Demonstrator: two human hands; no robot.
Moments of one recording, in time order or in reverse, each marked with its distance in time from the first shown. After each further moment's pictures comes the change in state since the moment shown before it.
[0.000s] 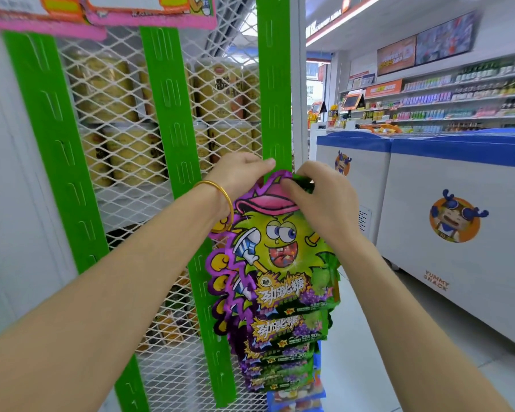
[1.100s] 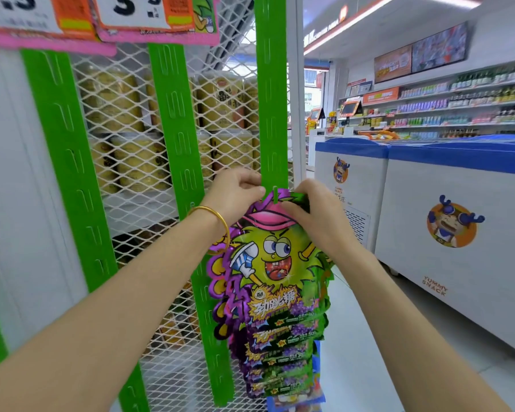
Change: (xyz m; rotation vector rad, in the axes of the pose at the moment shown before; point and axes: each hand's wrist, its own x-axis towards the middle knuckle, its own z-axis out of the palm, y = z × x) left_hand -0.016 -0.013 -0.002 0.050 0.069 0.111; right_hand -0.004 0.016 0.009 0.037 -0.203 0.080
